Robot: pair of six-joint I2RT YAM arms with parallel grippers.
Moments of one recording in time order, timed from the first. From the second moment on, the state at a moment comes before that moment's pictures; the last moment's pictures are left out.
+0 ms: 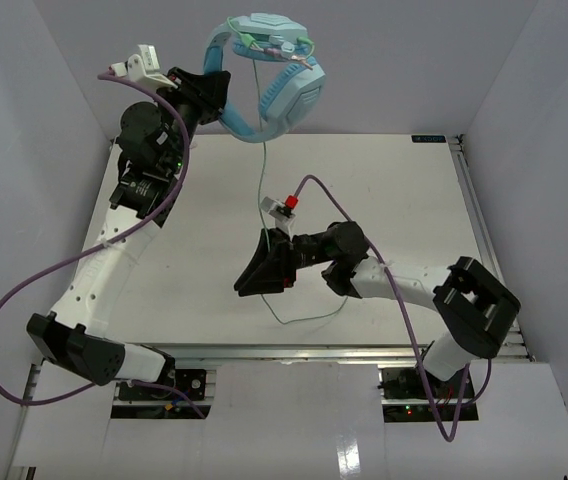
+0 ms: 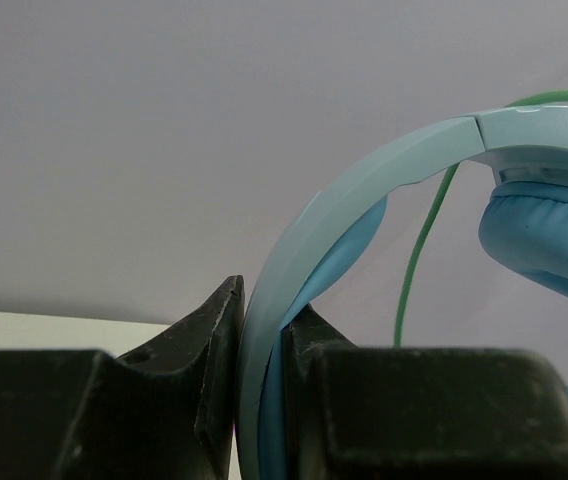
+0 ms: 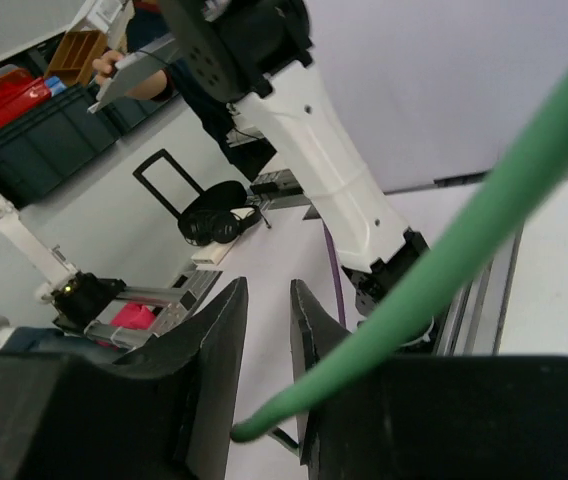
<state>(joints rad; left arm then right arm) -0.39 1.37 1.59 0.11 -0.09 -0.64 0.95 1.59 0.89 1.24 -0.99 0.99</state>
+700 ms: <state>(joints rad) -0.39 1.58 1.60 0.07 -0.37 -0.22 0.92 1.45 1.06 0.55 -0.96 0.28</state>
